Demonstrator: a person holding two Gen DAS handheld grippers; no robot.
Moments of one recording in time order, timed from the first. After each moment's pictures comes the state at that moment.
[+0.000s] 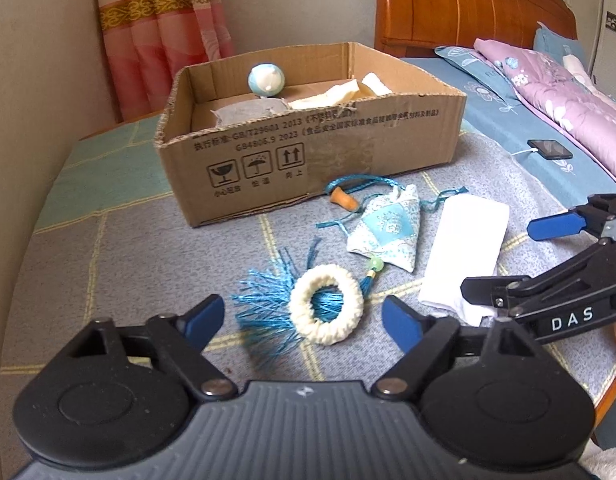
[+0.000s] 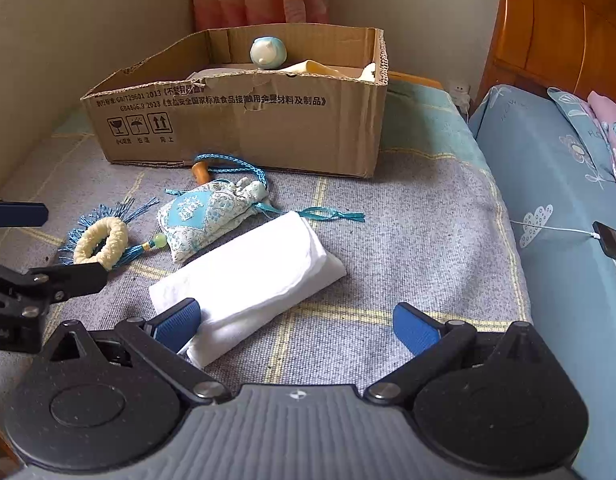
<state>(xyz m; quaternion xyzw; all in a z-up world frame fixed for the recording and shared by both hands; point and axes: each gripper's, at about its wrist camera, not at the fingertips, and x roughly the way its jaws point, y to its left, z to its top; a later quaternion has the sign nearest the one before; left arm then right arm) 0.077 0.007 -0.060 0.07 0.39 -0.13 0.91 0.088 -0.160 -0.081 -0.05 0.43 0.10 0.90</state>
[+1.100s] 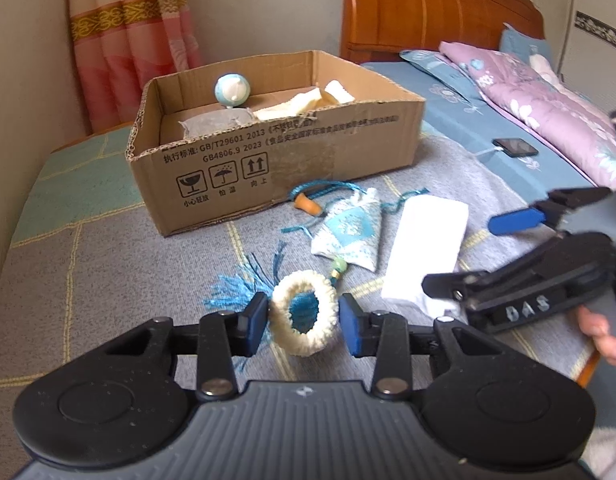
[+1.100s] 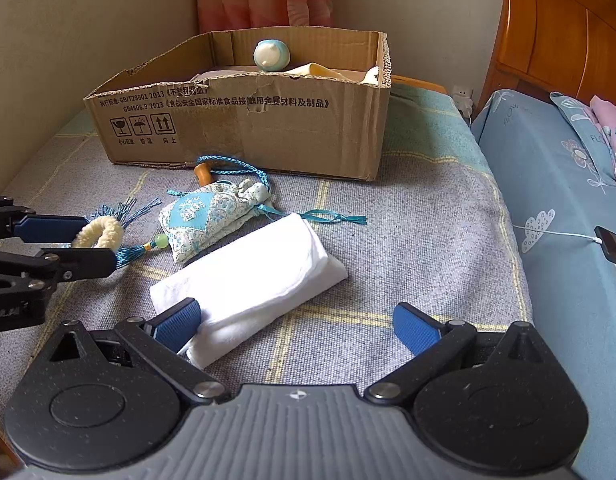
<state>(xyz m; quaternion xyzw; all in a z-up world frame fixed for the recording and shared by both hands) 0.064 0.009 -0.049 0.07 0.39 -0.19 0.90 0.087 -0.160 -0.082 -0.05 0.43 0.10 0.90</state>
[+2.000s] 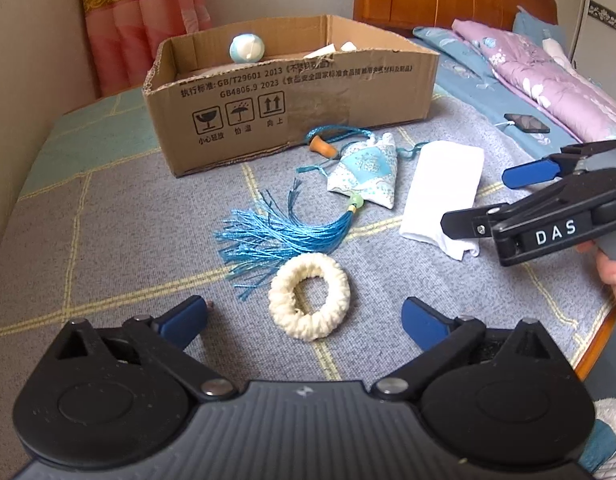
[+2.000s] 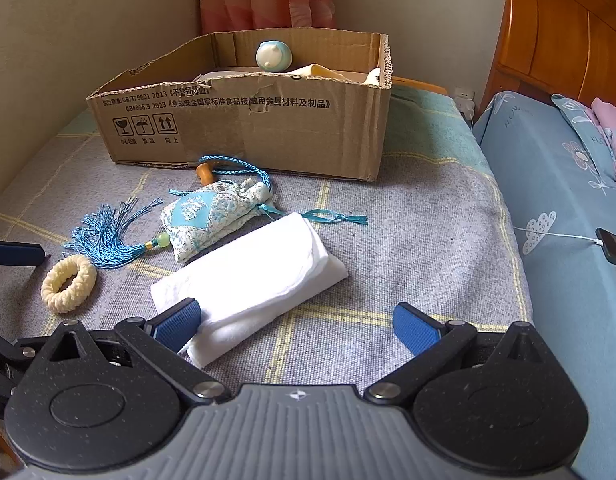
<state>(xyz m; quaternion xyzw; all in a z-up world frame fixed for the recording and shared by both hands) 0.047 0.019 -0.077 0.07 0.41 -0.16 0.90 0.085 -0.160 -0.081 -0.06 0.42 0.11 0.90</state>
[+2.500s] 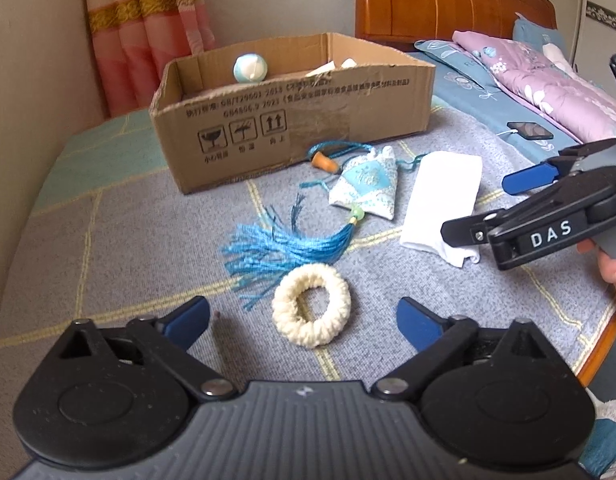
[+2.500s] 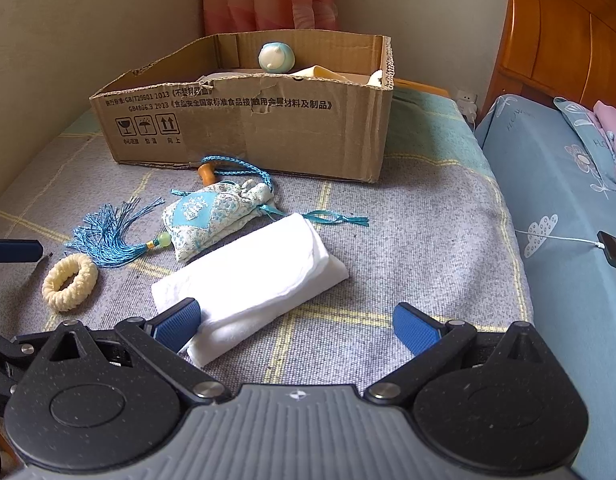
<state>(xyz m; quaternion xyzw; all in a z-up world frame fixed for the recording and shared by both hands) 0.040 0.013 -0.071 0.09 0.38 -0.15 0.91 0.085 -0.160 -0.081 -0.06 0.42 0.11 0.90</state>
